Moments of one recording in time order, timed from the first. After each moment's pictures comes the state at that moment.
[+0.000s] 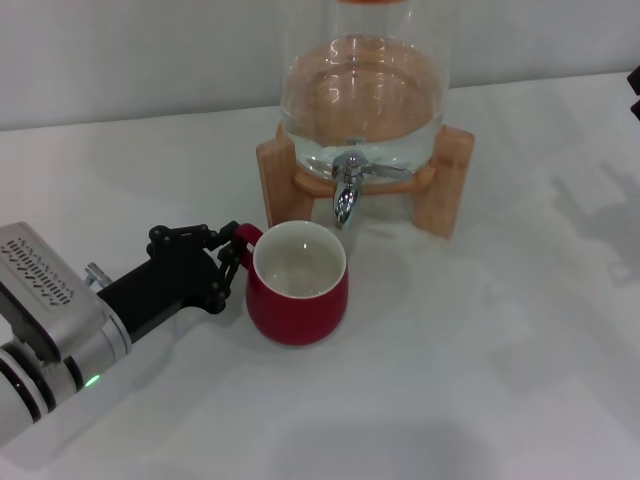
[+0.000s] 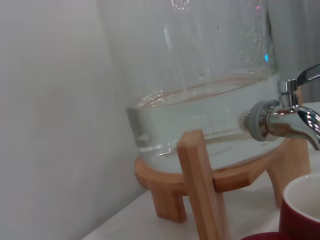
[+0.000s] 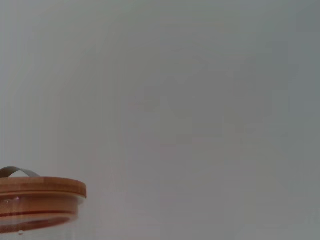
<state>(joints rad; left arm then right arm) -0.57 -2.09 -1.22 -0.22 0.35 -0.99 2.78 0.34 2.01 -1.15 -0.07 -0.35 -1.62 0.54</state>
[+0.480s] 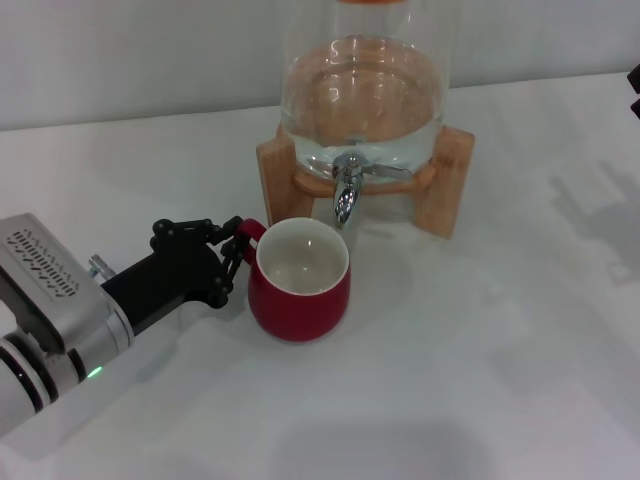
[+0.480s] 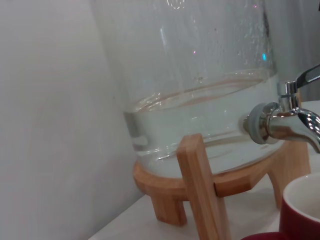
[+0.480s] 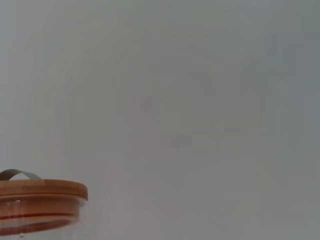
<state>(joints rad) -0.59 -2.08 -1.22 -0.22 0.36 -0.98 2.78 0.34 2.01 -1.15 -0.07 -0.35 -1.62 0.54</state>
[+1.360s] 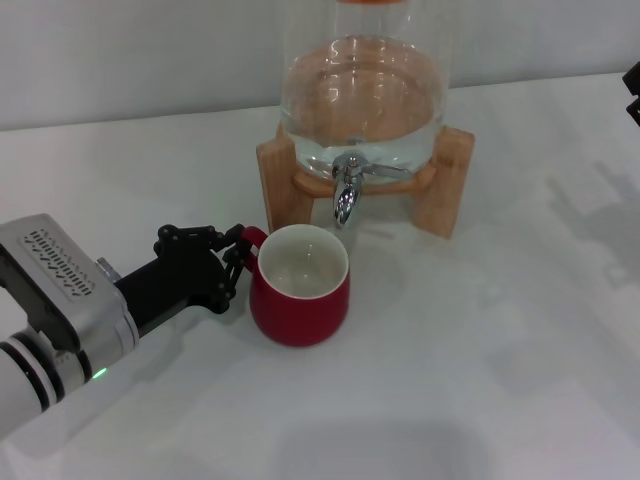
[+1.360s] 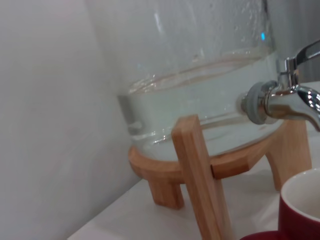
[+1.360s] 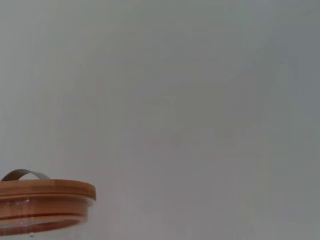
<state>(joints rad) -0.60 -2.09 -1.22 -0.23 0.39 -0.92 2.78 0.34 2.01 -1.17 -0.07 -0.35 -1.63 0.54</state>
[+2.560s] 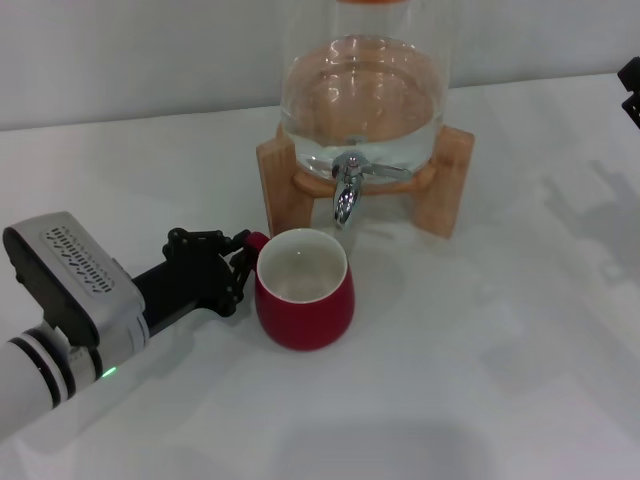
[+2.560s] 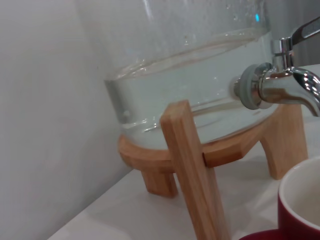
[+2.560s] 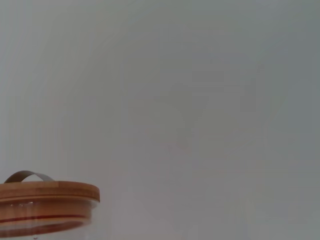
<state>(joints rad) -0.60 -2.09 -1.17 -0.28 0.38 -0.84 2.76 0.35 2.01 -1.17 -0.07 -0.35 -1.63 0.53</state>
